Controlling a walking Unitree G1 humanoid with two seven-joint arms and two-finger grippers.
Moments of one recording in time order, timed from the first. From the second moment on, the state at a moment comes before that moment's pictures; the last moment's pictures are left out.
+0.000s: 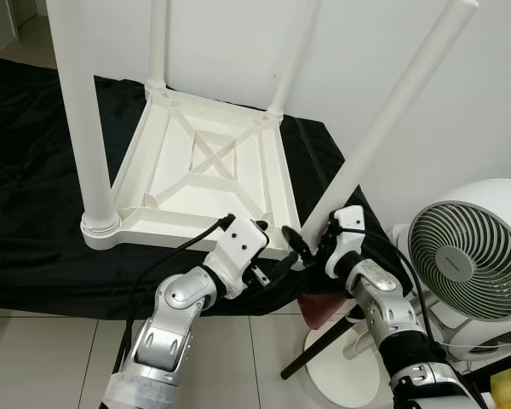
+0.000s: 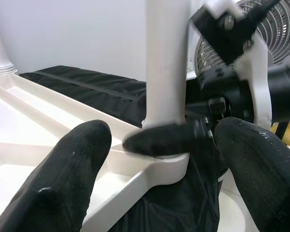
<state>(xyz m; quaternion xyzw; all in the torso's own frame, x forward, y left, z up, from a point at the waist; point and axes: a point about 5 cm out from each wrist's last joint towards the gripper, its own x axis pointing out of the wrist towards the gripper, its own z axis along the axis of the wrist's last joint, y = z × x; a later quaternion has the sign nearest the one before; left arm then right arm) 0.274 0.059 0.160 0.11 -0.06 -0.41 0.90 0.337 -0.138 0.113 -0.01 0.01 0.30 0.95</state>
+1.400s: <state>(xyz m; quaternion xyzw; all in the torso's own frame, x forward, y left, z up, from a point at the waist) 0.273 0.057 0.159 0.11 -0.06 -0.42 0.90 0.332 -0.118 0.104 0.04 0.02 0.14 0.99</state>
